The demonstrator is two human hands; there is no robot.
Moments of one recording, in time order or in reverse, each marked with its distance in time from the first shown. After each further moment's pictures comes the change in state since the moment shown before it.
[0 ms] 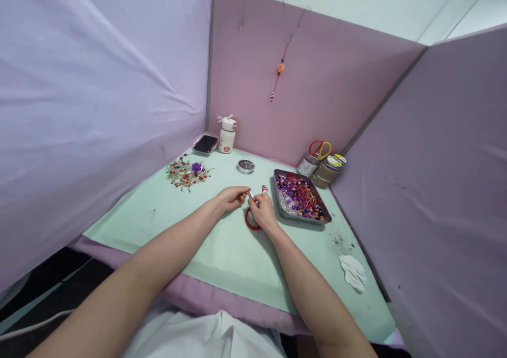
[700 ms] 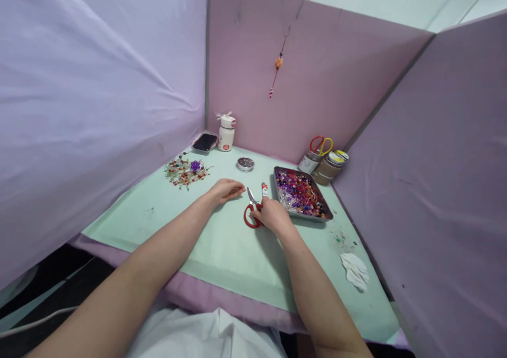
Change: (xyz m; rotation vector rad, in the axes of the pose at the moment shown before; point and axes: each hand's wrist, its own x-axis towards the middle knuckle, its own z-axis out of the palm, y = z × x) left_hand -0.002 0.014 -0.013 0.229 0.107 0.124; right_hand -0.011 -0.008 -0.044 -0.540 -0.302 0.039
